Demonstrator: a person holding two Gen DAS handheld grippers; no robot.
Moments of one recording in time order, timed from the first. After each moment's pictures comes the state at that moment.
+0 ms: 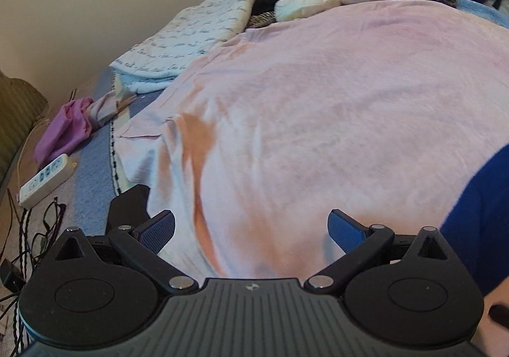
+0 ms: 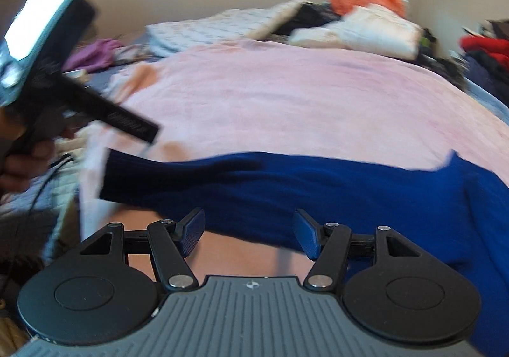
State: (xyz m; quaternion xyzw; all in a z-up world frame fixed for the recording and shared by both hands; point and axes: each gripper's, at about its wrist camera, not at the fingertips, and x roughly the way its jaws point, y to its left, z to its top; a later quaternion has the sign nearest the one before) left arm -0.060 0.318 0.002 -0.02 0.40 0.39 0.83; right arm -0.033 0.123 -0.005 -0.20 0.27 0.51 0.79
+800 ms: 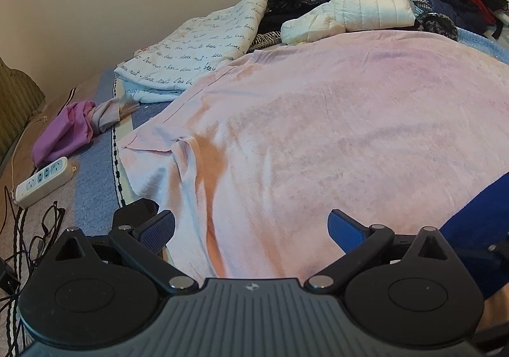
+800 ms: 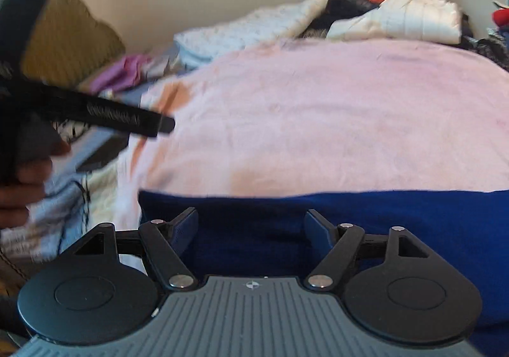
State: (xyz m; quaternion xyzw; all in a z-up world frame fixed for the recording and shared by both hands) left arm -0.066 0.327 0.026 -0.05 0.37 0.37 0.85; right arm -0.009 0.193 -0.018 -0.15 0.33 0.56 0.74
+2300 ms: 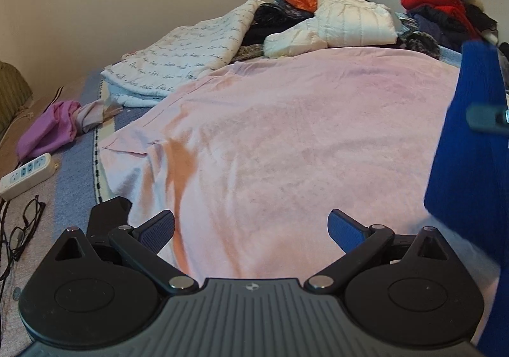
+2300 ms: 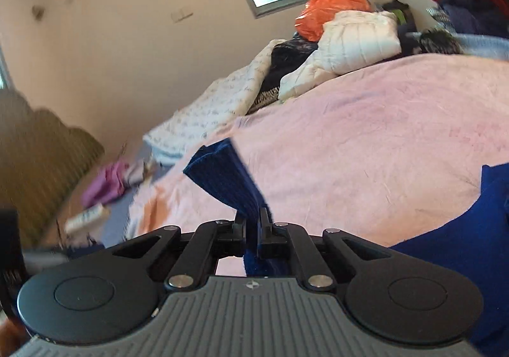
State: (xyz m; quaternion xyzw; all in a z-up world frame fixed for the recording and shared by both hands) left arm -0.065 0.296 0.031 -0.07 0.34 0.34 0.87; right arm 0.091 0.126 0.058 0.12 0.32 0.50 0.80
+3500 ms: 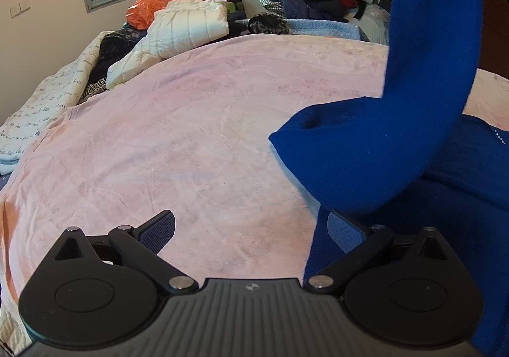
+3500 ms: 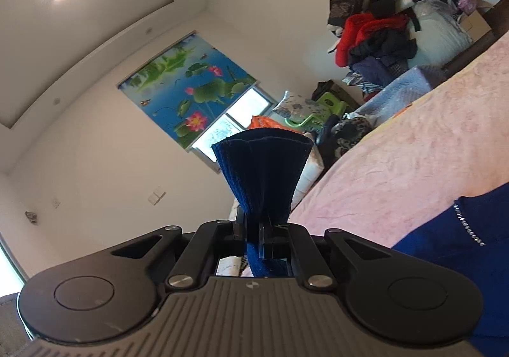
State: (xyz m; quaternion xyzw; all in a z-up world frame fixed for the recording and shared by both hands) left arm 0.042 0.128 0.007 0.01 0.36 0.15 0.92; right arm 0.167 -0.089 0.081 0.38 0.19 0.36 0.83
